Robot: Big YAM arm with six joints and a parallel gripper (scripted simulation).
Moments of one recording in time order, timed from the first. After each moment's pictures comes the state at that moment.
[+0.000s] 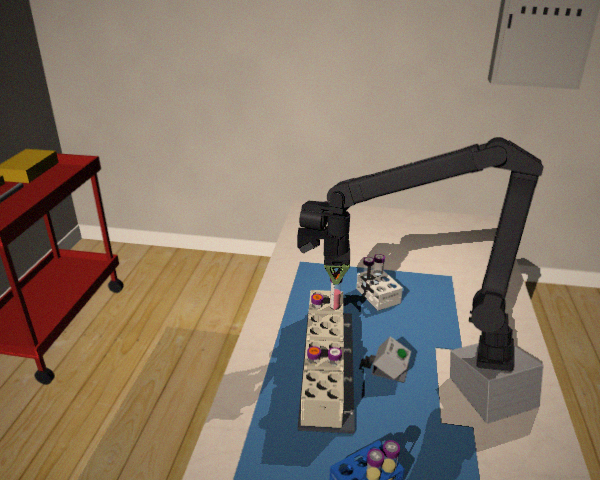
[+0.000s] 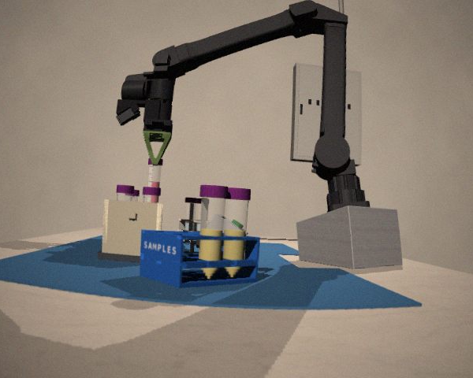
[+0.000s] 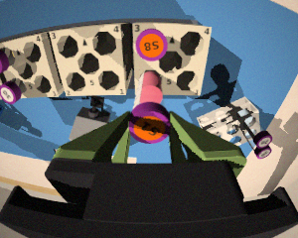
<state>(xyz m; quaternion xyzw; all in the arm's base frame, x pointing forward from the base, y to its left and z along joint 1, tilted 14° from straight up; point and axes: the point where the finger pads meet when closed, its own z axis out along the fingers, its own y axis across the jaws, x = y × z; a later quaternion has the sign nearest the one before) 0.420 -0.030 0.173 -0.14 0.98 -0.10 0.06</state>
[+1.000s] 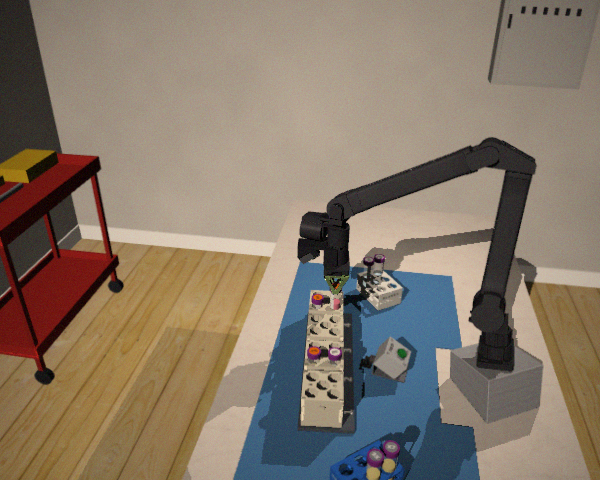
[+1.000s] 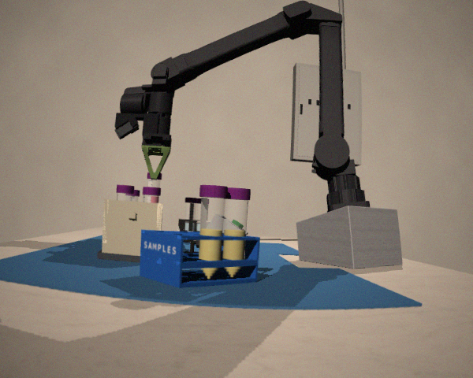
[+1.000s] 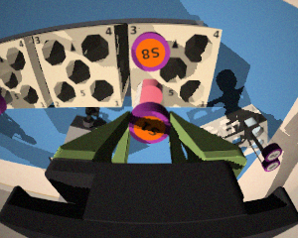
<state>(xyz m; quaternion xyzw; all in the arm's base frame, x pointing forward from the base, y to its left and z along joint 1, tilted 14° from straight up) 0.425 -0.037 0.141 -0.14 0.98 -0.10 0.06</state>
